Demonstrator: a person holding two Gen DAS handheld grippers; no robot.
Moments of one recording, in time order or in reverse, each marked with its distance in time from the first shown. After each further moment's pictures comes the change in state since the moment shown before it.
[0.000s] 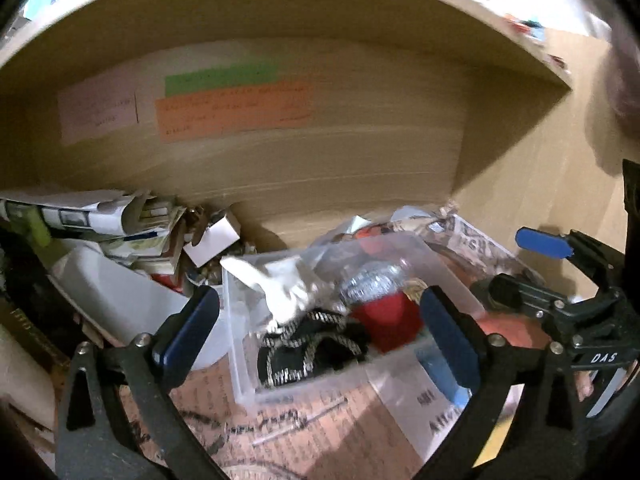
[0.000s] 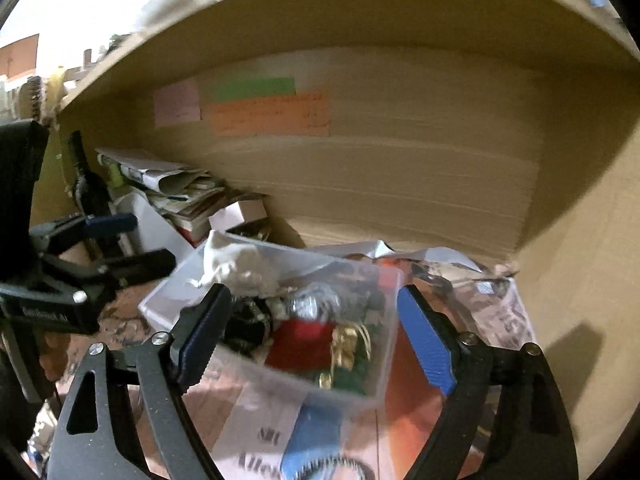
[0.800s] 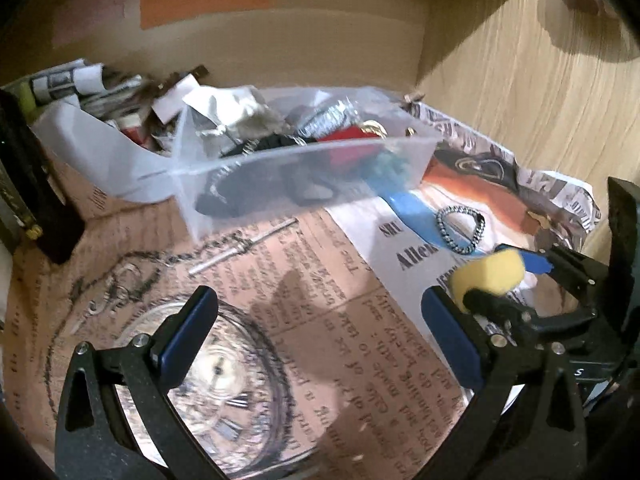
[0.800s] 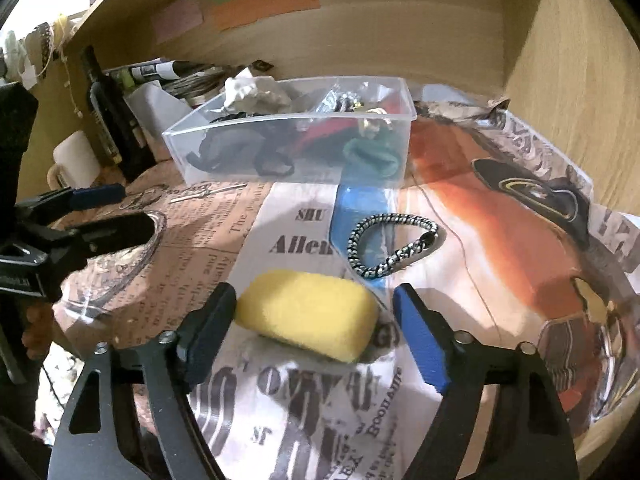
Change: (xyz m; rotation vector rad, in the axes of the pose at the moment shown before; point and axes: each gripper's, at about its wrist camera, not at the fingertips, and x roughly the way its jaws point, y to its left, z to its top) left arm -0.007 -0.034 -0.125 0.005 0.247 -0.082; right arm -0.015 0.030 -0.140 0.129 0.204 -0.014
